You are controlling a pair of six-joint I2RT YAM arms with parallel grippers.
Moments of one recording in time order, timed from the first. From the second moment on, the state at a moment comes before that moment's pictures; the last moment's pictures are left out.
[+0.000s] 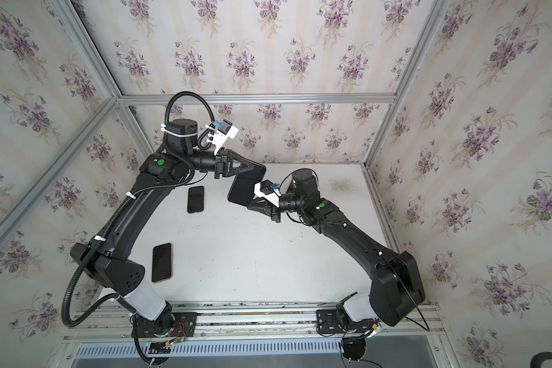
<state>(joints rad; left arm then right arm) -0.38 1.69 1.94 -0.62 1.10 -0.15 0.50 1.41 1.10 0.00 -0.94 -0.43</state>
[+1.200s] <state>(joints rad) -0.28 1.61 1.54 0.16 0.94 -1.24 0.57 1.29 0.78 0.74 -0.62 0.62</state>
